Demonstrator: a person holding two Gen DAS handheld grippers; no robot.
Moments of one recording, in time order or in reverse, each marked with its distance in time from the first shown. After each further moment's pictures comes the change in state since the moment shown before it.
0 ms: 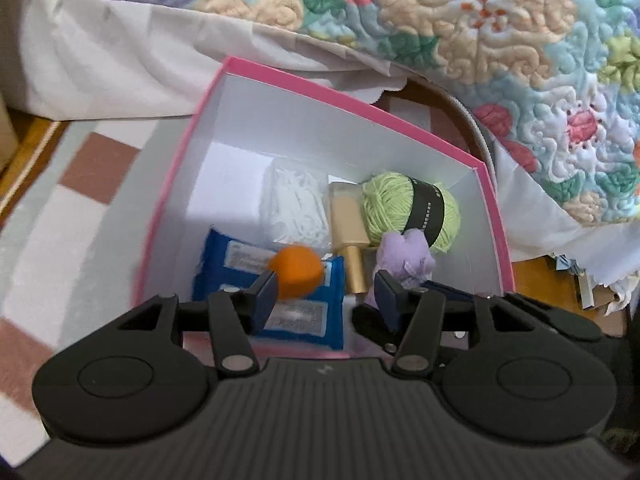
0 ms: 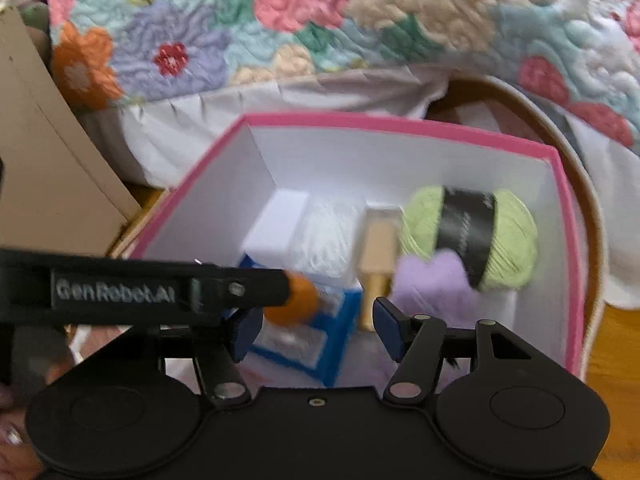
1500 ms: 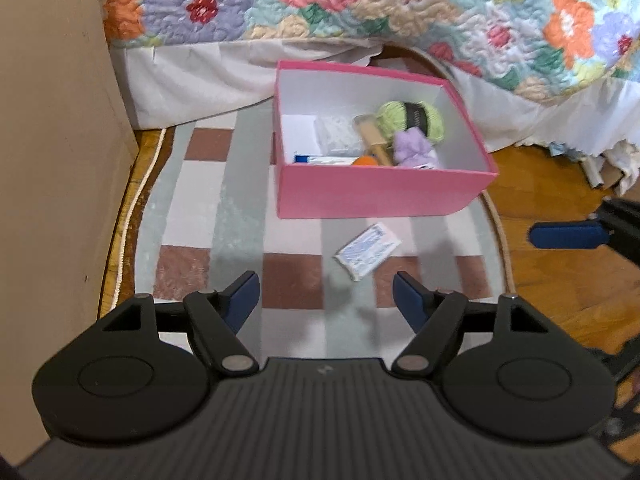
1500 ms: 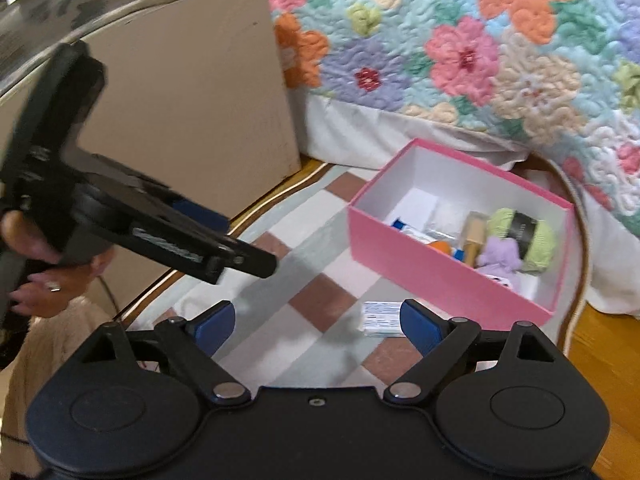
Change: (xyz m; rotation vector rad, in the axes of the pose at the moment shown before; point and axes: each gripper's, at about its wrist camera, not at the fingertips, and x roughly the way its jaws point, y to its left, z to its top) left arm -0.171 0.020 -0.096 0.266 0.023 0.128; right arm -0.180 0.108 -0.092 -0.298 -0.032 0.151
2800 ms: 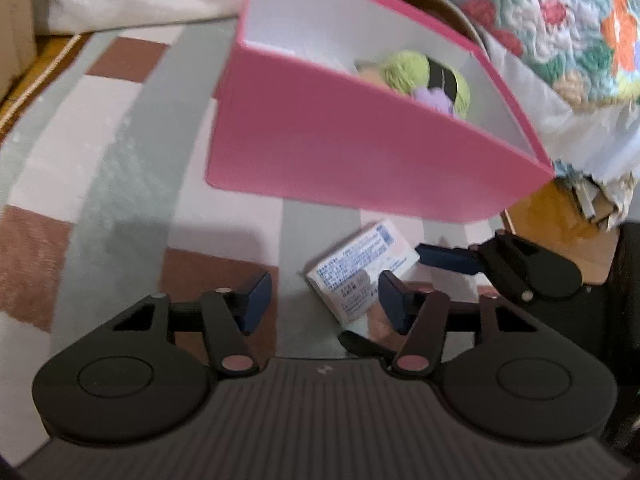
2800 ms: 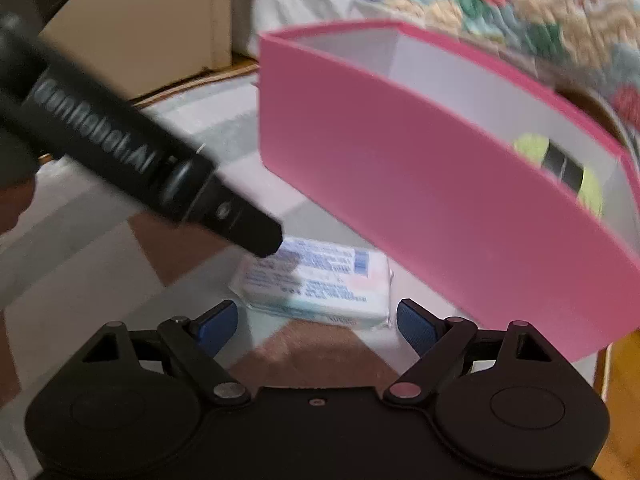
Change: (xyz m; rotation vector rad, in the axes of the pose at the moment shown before) left arm 0.181 0.013 -0.019 -0.131 0.011 -0.203; right arm 0.192 -0.065 -0.071 -0.118 0.082 -0.165
